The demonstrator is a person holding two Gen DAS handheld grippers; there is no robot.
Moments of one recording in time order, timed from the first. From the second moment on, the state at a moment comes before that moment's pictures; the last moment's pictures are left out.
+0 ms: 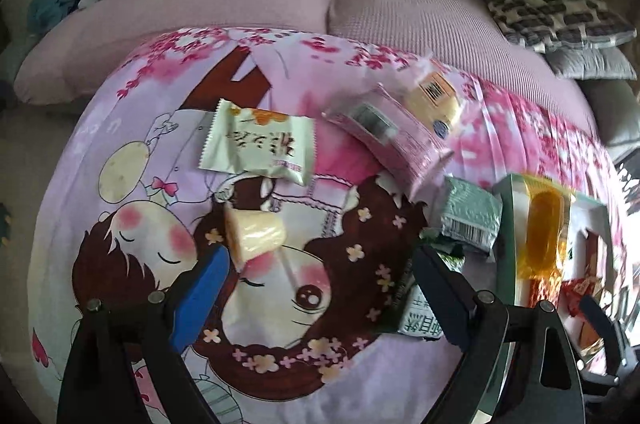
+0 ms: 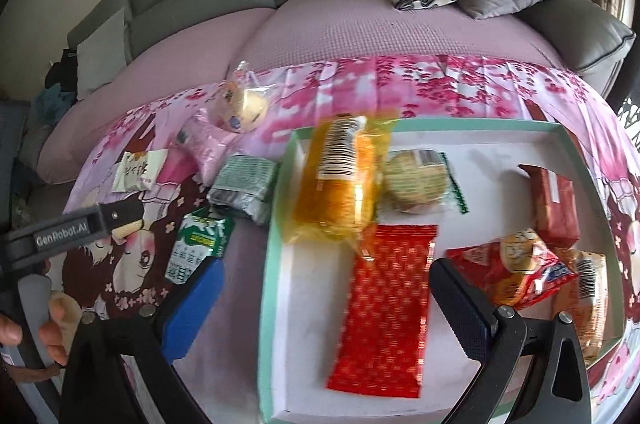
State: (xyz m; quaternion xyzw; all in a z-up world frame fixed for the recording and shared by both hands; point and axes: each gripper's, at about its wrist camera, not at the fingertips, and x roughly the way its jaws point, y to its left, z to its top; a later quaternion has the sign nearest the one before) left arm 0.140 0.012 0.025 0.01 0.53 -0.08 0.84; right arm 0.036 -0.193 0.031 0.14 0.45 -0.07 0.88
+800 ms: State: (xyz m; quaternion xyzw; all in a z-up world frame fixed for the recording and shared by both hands) left arm 0.178 0.055 -0.022 -0.08 0.58 -0.07 0.81; right arm 0.092 -0.106 0.017 0.13 0.48 0.00 0.87
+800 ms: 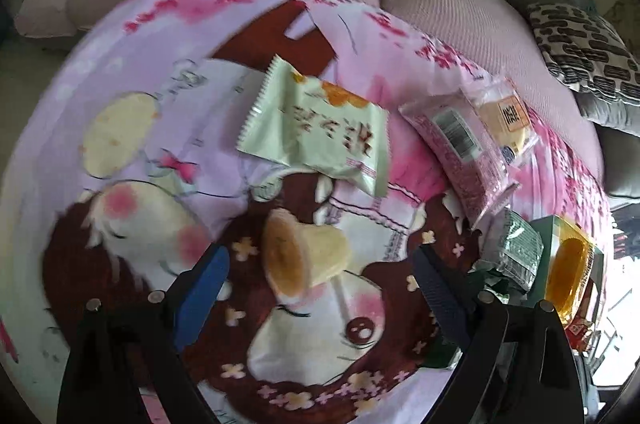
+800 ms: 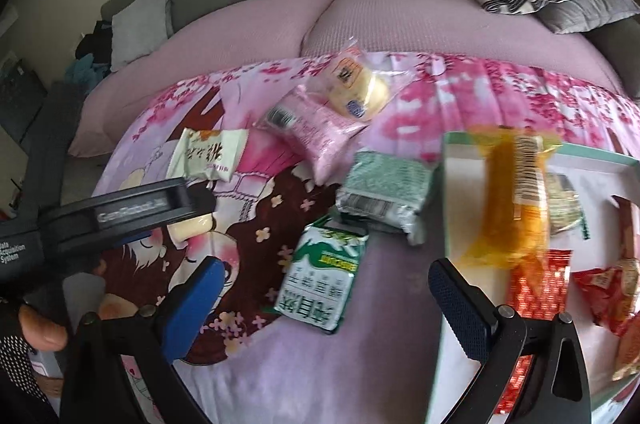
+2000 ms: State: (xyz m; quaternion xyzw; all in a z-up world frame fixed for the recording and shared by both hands) left arm 0.169 0.027 -0.012 -0.02 0.56 -0.08 0.83; right arm 0.097 -0.107 -0.005 0.12 0.50 -0.03 0.86
